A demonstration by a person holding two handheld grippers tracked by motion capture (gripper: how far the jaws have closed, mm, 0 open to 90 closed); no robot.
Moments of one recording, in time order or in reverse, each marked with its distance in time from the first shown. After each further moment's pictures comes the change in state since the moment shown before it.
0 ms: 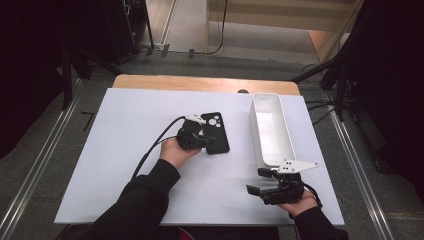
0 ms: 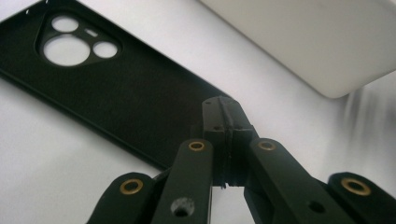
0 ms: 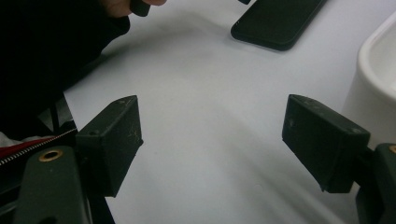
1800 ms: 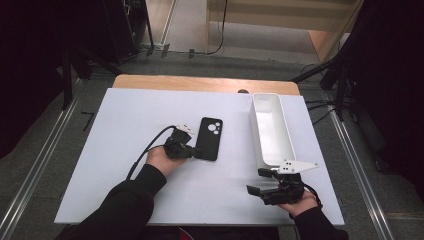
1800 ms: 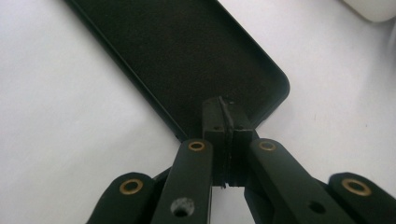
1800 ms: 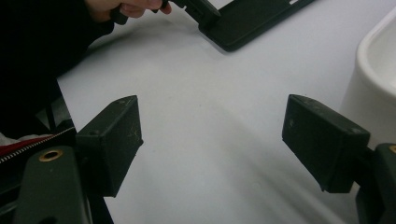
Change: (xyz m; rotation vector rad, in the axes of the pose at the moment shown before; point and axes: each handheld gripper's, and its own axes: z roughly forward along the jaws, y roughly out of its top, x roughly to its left) left arm 0.013 -0.038 -0.018 0.143 0.065 0.011; right arm 0.000 -0.001 0.000 0.002 -0.007 -0.007
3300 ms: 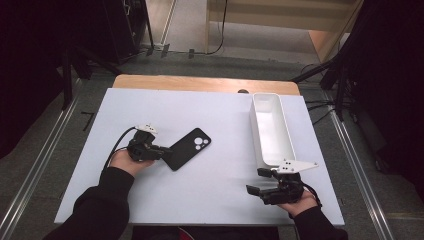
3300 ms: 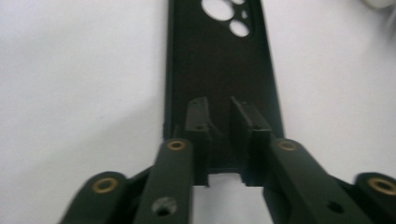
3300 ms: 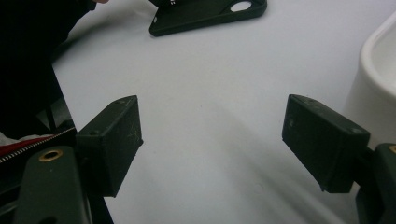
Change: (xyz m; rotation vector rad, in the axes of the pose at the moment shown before) left arm 0.041 -0.050 -0.071 -0.049 0.004 -0.080; right arm 0.000 0.001 0.001 0.001 0.005 0.007
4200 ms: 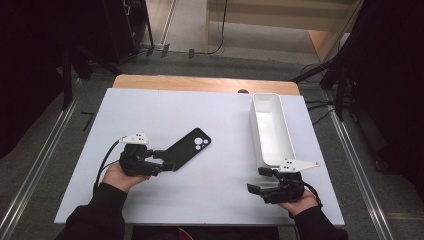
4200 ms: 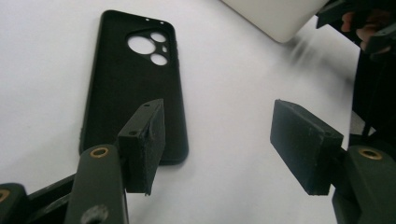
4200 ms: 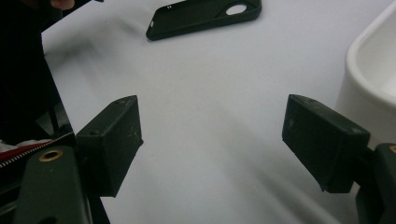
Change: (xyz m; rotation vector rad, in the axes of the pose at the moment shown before) left arm -0.043 -0.023 -0.036 -0.169 -0.109 0.050; right arm -0.003 0.000 -0.001 -0.009 -0.005 0.010
